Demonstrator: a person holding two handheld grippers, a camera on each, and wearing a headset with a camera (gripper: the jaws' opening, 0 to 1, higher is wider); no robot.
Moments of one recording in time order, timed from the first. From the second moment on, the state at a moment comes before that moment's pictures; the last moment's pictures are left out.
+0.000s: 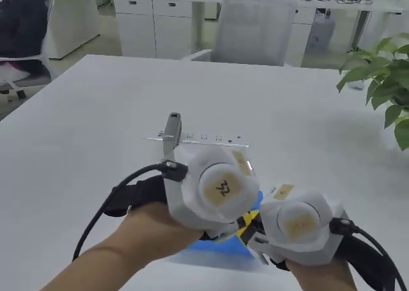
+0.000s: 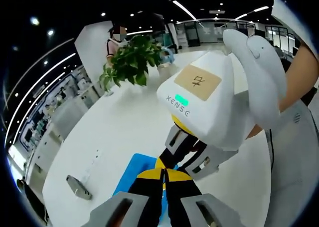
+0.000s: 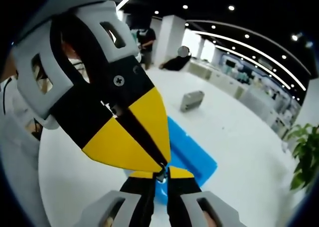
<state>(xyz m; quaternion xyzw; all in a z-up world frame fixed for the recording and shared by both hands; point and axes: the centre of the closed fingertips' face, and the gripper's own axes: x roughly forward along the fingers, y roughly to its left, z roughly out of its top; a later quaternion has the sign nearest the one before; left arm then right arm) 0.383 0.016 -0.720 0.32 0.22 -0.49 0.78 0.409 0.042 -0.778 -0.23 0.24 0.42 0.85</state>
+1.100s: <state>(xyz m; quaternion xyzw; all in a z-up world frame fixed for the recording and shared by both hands) 0.291 0.032 -0.762 0.35 0.24 -0.56 0.72 0.315 0.030 -0.810 -0.25 0.27 0.40 0.84</state>
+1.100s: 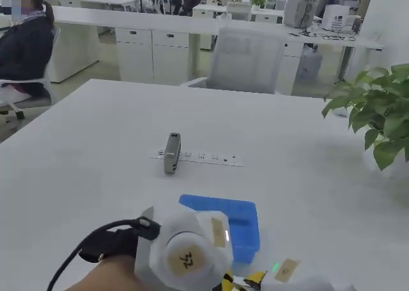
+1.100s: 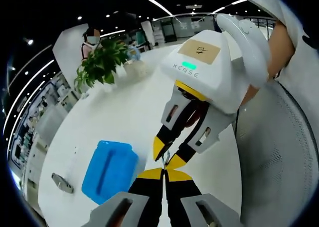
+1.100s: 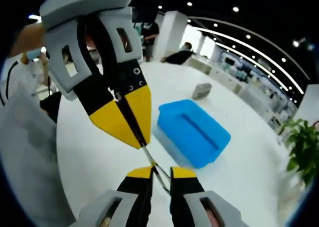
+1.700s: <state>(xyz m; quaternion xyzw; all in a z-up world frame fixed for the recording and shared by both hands) 0.310 0.096 -0.835 0.41 0.34 -0.53 0.66 0.266 0.001 -0.786 -0.15 0.29 0.38 0.87</state>
